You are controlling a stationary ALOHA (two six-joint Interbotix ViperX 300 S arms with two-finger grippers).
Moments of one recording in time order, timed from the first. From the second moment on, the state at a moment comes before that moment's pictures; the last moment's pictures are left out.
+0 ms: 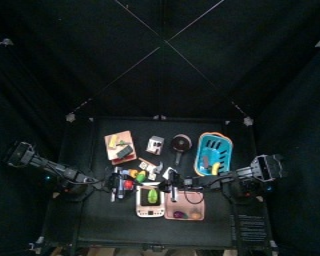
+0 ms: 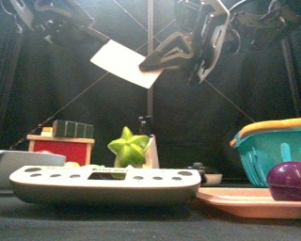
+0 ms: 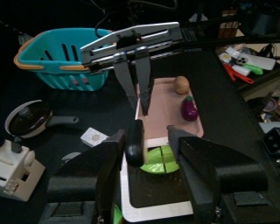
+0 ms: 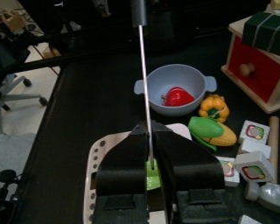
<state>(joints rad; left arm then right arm) -0.33 -0.58 0.90 1.52 0.27 -1.52 0.09 -0.08 0.71 0.18 -0.37 0.02</state>
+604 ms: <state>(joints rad) -0.26 -0.62 0.82 1.19 0.27 -1.43 0.10 -0.08 0.72 0.21 -0.22 0.02</state>
